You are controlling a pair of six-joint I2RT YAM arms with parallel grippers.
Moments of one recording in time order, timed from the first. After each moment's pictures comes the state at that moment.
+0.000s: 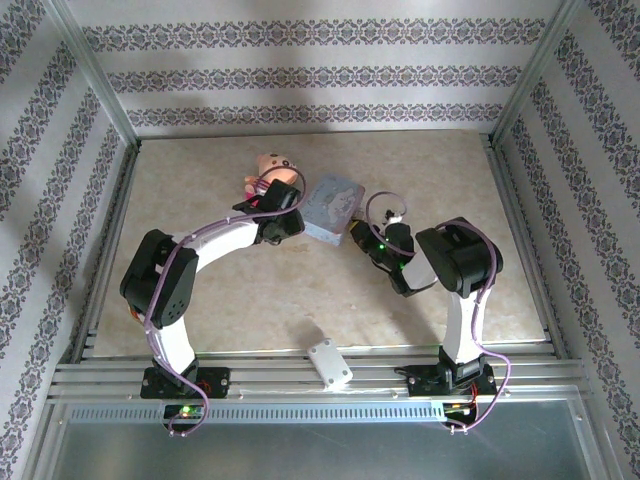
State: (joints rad) left arm -0.51 1.80 1.20 -0.43 -0.09 -0.83; right arm 0.35 2.01 0.56 1.14 -0.23 1.12
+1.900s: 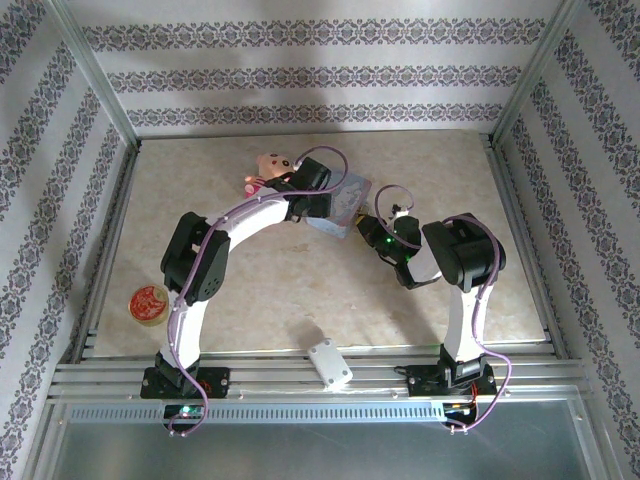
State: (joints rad) left arm -0.56 2.08 1.64 -0.56 -0.22 -0.43; right arm 0.27 2.04 0.60 1.13 -0.34 1.12
